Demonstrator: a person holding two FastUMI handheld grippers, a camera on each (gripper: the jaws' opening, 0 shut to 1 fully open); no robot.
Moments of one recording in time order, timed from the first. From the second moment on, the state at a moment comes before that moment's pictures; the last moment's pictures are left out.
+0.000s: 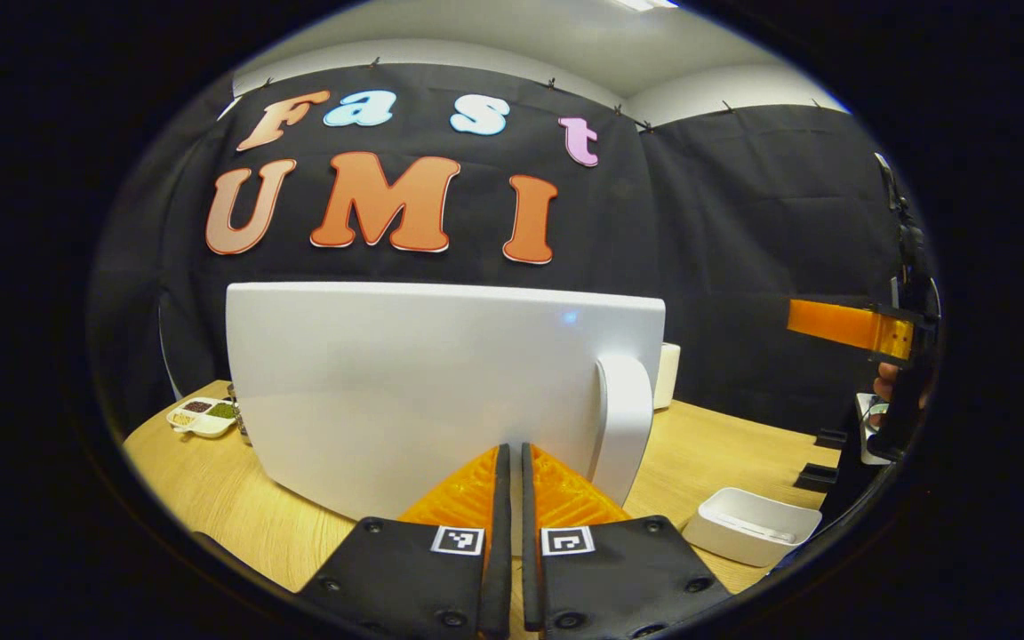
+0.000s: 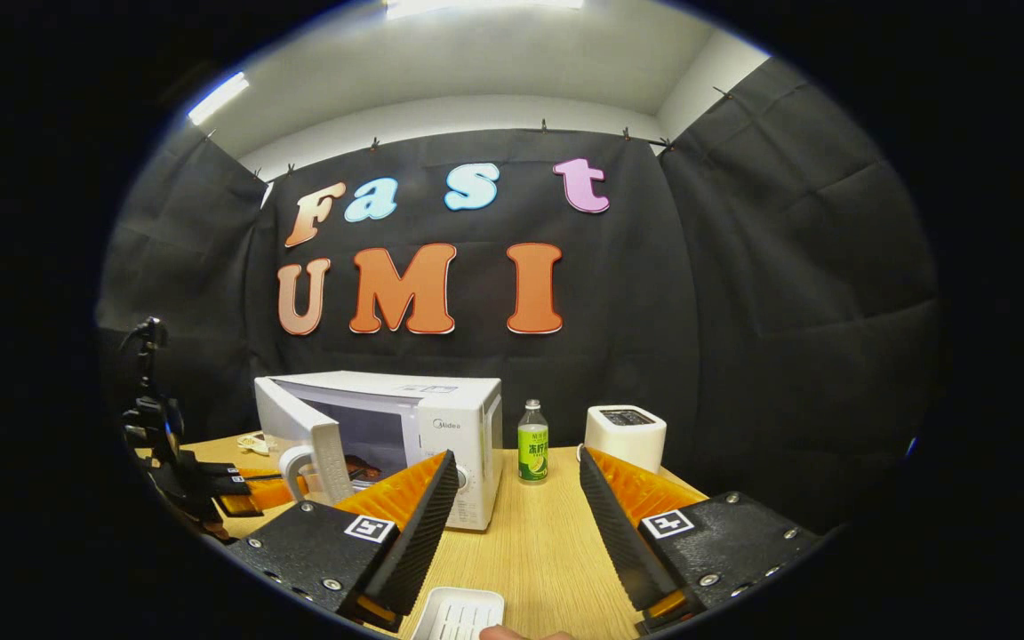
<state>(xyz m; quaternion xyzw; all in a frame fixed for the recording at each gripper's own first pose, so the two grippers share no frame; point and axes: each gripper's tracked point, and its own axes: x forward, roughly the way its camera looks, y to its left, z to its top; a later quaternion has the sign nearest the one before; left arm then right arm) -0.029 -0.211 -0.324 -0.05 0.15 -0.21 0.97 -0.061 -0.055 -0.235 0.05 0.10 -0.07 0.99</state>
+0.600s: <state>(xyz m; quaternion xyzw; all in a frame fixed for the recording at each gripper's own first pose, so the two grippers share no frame) 0.040 -0.238 -0.345 -0.03 0.16 -0.18 0.97 -0.063 -0.063 -0.238 0.04 0.11 -0.08 0.99</state>
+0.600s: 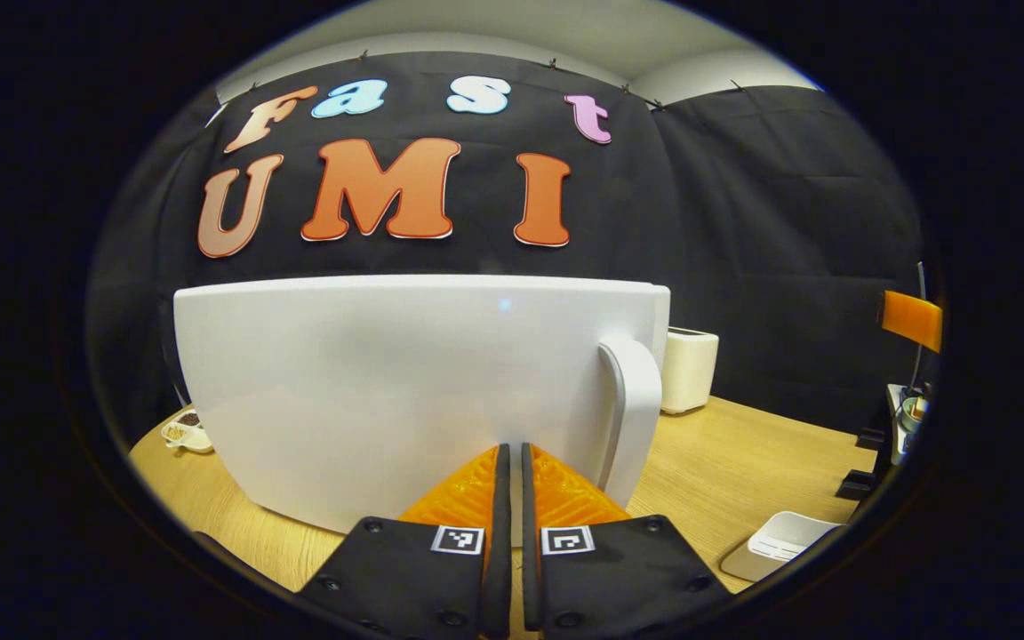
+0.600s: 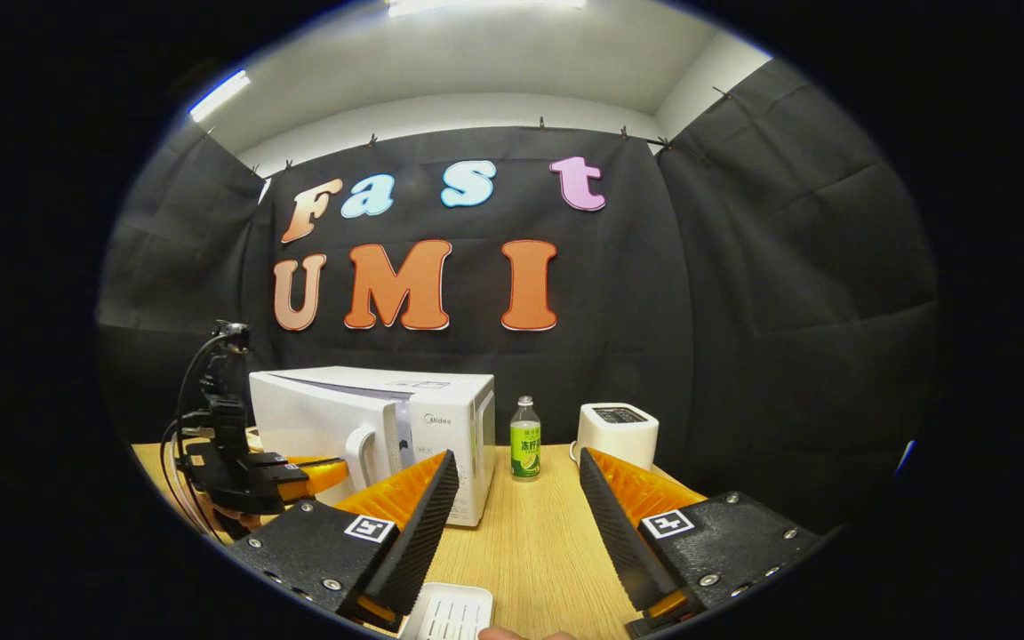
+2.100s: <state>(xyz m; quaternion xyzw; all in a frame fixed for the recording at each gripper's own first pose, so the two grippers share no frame) 0.042 -0.182 -0.228 0.00 0.09 -0.10 0.99 -0.055 -0.046 -0.189 0.01 0.10 -0.07 0.99</state>
